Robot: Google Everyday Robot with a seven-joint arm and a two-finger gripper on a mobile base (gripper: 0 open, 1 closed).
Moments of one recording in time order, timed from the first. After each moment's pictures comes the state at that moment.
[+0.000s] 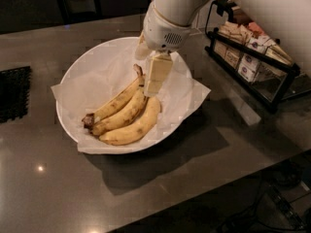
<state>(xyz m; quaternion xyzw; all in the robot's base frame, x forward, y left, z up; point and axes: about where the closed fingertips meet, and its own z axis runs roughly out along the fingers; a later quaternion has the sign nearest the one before) 0.548 0.026 0.921 -0.78 0.60 0.08 0.18</state>
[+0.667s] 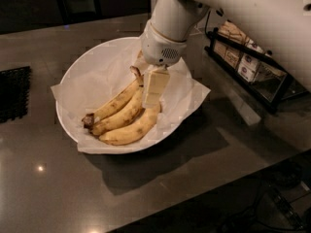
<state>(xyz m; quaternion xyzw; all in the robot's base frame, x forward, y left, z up) 0.535 0.029 0.890 -0.78 0.60 0.11 0.16</state>
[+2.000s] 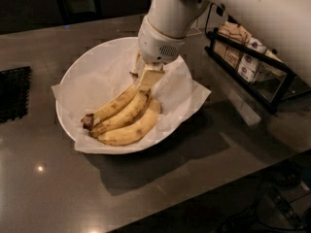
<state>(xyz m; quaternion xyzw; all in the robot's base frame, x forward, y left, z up) 0.529 0.035 0.904 -0.79 0.59 0.09 0.17</state>
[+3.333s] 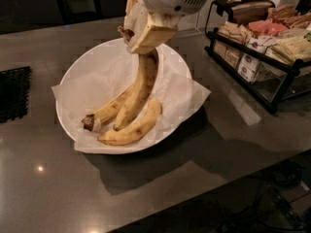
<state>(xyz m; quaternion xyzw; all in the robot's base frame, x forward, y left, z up) 0.454 0.033 1.050 -0.81 0.51 0.01 0.28</state>
